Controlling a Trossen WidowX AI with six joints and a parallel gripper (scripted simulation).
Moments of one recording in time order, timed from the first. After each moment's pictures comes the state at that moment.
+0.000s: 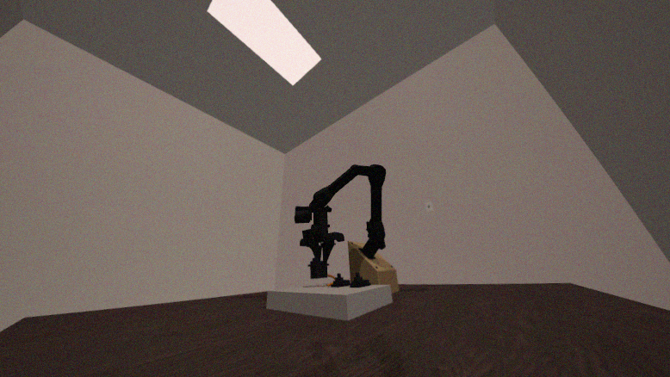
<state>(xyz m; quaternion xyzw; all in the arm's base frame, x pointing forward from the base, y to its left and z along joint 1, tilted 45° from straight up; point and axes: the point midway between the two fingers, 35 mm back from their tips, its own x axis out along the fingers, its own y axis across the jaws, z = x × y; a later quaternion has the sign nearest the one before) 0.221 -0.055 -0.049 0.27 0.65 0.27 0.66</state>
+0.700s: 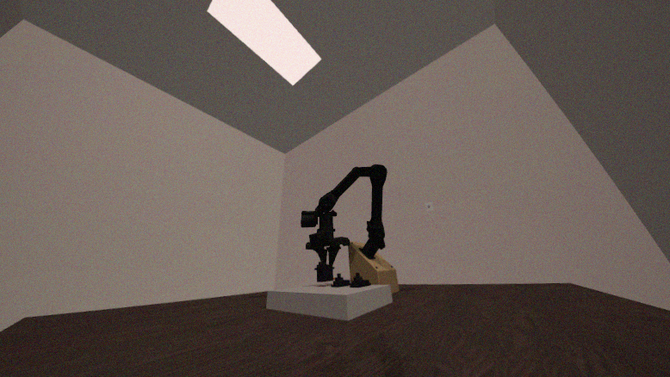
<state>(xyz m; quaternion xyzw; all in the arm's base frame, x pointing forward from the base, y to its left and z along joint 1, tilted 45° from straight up) 0.187 -0.047 -0.059 0.26 0.65 0.27 0.66</state>
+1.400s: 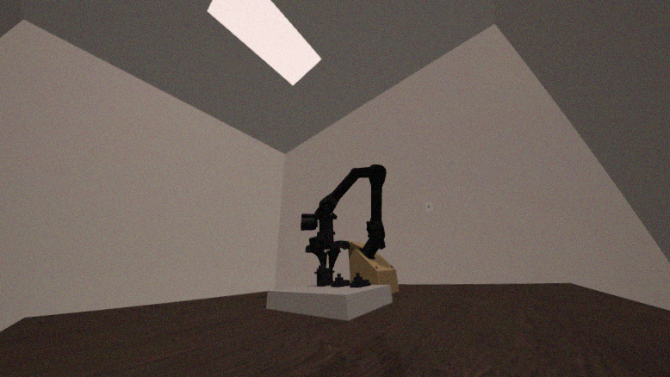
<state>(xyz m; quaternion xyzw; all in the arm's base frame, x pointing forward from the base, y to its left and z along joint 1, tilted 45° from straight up) 0.188 -0.038 -0.068 0.26 0.65 0.27 0.66</state>
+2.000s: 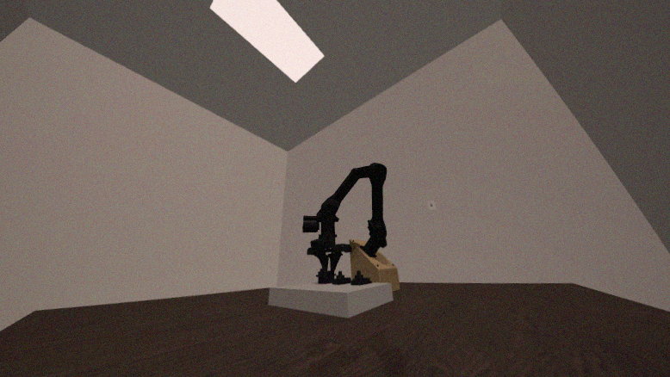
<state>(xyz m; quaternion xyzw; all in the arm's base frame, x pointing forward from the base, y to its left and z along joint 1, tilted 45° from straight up) 0.188 -0.025 -0.082 0.26 0.65 0.27 0.66</state>
